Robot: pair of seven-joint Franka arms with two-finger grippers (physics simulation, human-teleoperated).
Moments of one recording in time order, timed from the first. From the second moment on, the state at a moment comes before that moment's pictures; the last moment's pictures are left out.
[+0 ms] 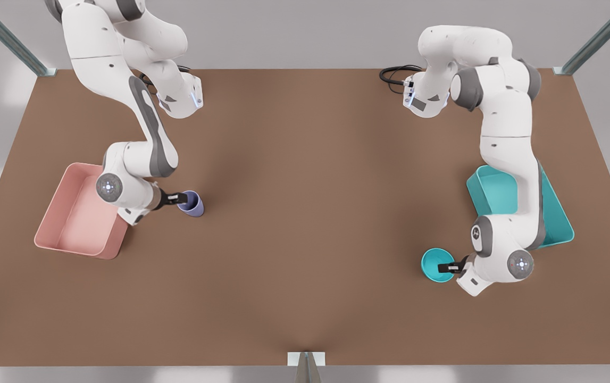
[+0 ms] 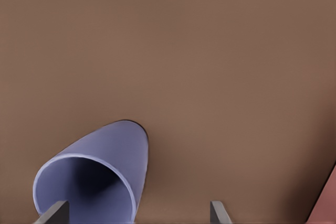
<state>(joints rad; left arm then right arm) -0.06 0.88 0.07 -1.32 -0.15 2.06 0.04 0.19 0.23 -0.07 -2.17 0.15 2.17 -0.08</state>
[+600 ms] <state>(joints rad) -0.05 0.65 0.13 -1.40 -0.19 1.93 0.07 0.22 0.35 -0.06 -2.13 0.19 2.23 -0.09</state>
